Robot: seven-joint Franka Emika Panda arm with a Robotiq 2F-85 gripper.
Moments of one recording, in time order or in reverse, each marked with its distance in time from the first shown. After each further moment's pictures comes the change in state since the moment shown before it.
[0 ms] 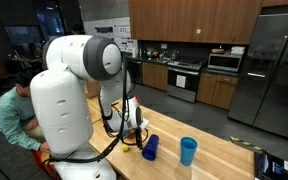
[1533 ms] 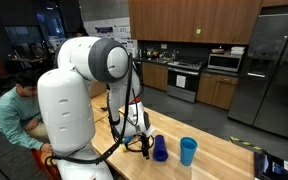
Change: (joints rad) arm -0.122 0.042 -0.023 0.009 -0.202 -0.091 0.186
